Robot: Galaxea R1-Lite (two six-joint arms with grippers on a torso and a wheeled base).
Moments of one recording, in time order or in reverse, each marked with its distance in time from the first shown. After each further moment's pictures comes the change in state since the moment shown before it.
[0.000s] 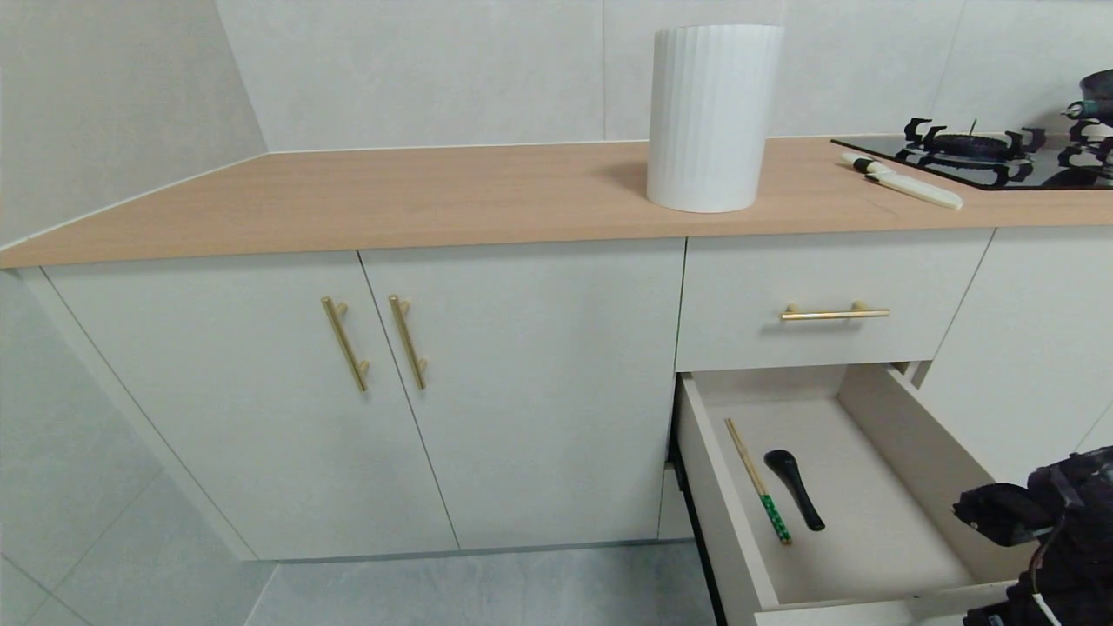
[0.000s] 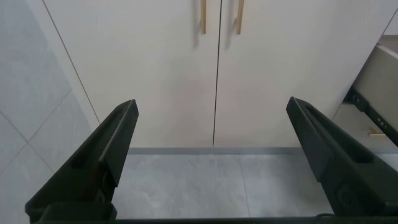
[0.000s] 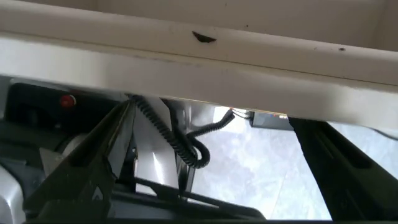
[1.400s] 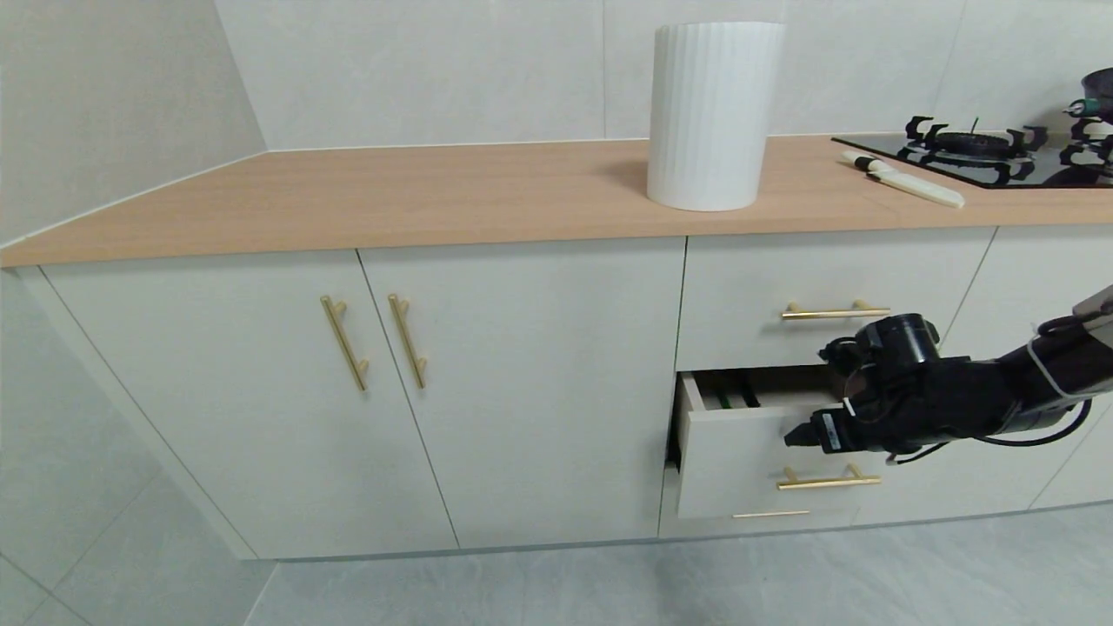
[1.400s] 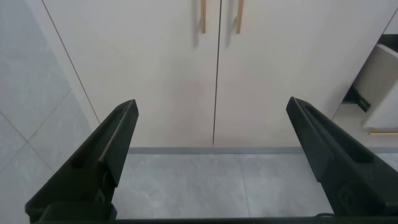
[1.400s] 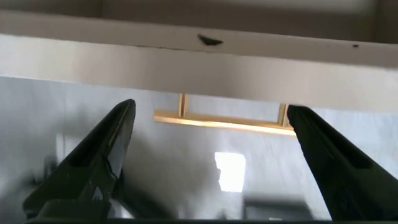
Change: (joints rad) left arm 0.000 0.000 0.000 0.000 0.000 0.000; right arm -0.044 0.601 -0.702 -0.185 -0.017 0.021
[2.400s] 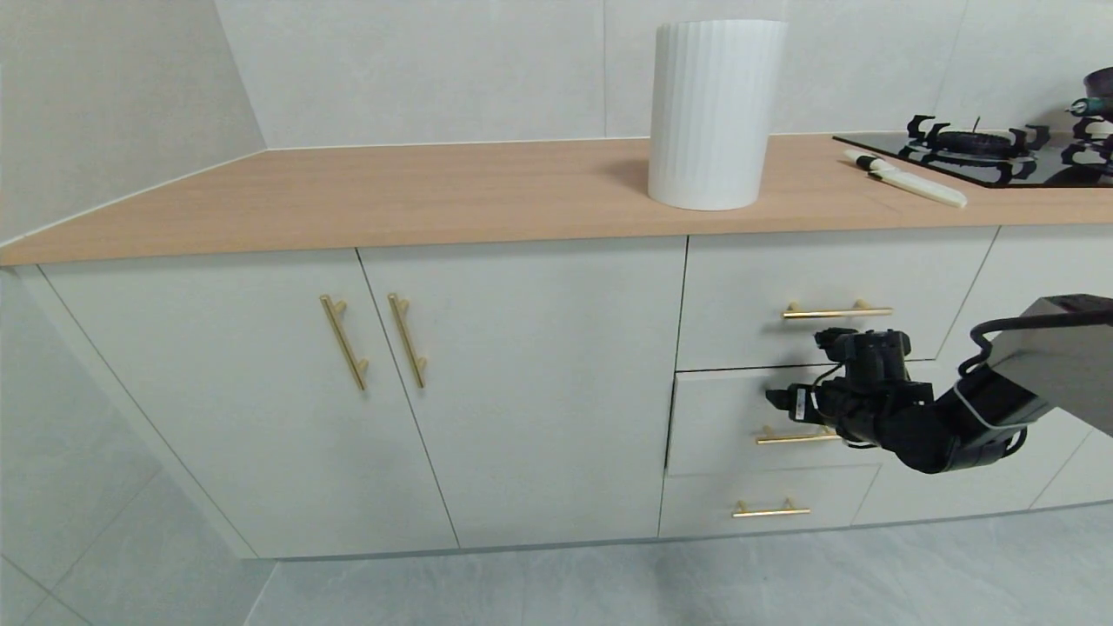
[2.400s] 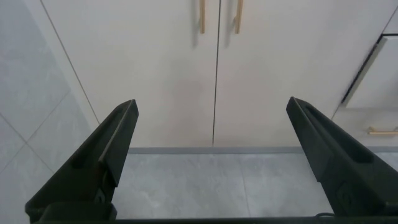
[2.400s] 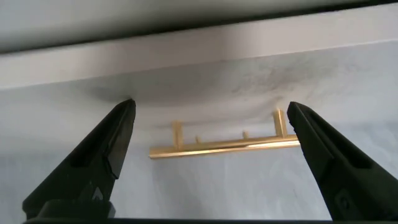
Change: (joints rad) left arm 0.000 0.000 0.000 0.000 0.000 0.000; right arm 0.023 0.173 0.026 -0.526 -0.161 0.162
